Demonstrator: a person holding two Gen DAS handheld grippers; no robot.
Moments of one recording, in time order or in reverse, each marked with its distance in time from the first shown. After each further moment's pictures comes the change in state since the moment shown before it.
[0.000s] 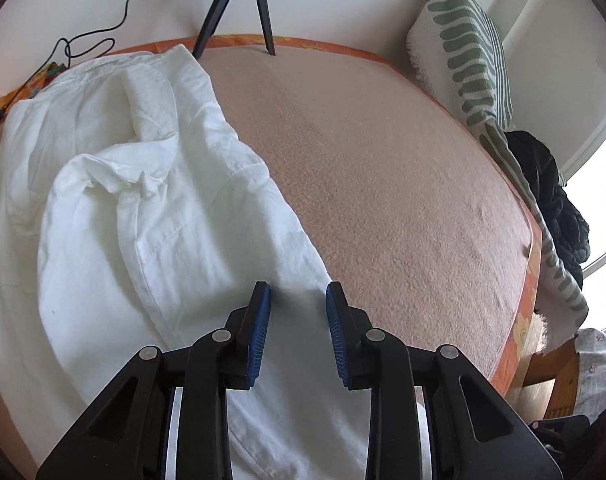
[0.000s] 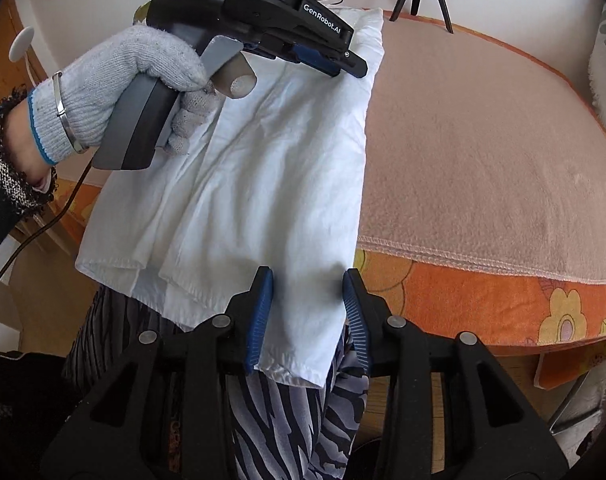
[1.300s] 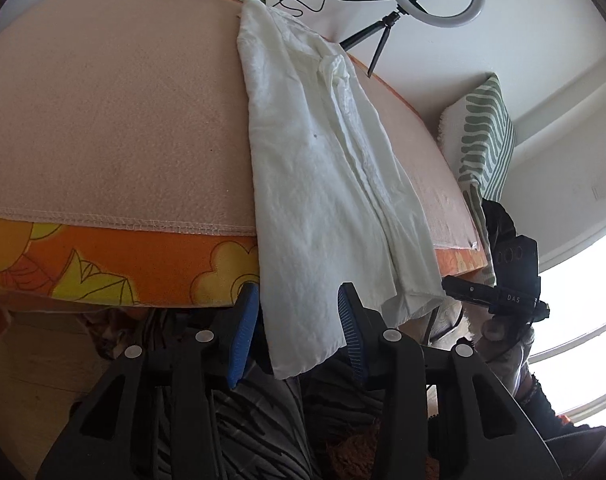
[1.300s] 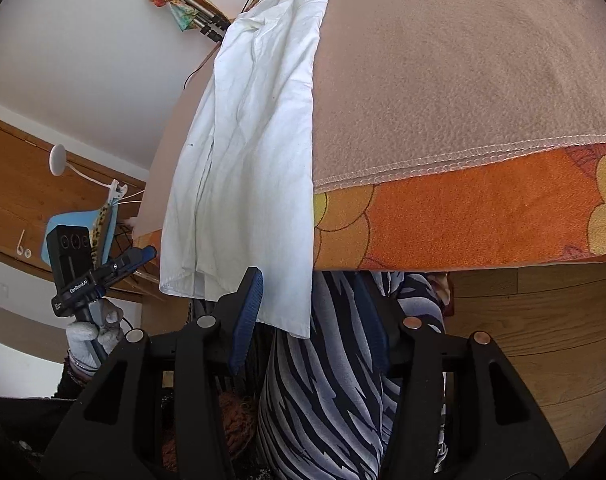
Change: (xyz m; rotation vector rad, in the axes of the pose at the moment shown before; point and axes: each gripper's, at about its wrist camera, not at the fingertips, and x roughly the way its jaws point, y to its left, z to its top) left arm -0.168 0.069 -0.238 -0.473 -0.120 -0.110; right arm 0.008 -0.076 -0.023 0.377 0.090 0.447
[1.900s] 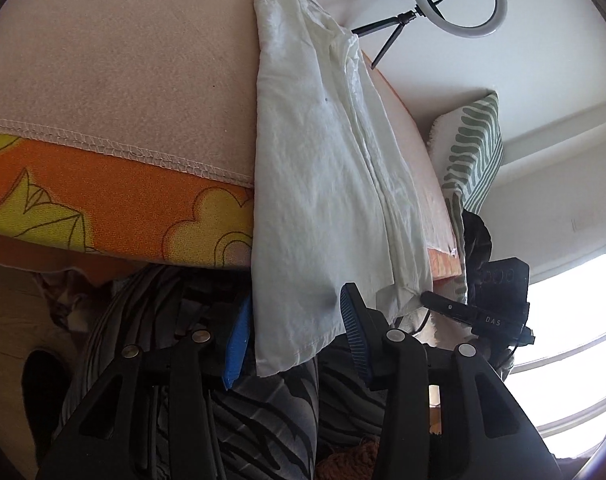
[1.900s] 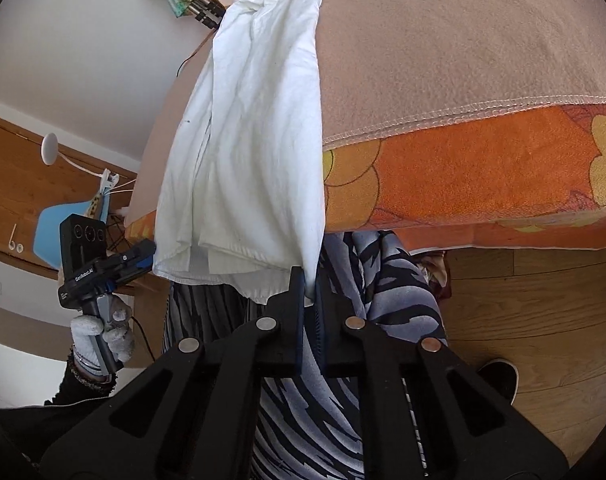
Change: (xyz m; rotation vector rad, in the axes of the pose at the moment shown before) left arm 0.026 0.016 -0.016 -0.122 0.038 -0.139; right arm 0.000 0.020 -0.020 0.008 0.020 -0.039
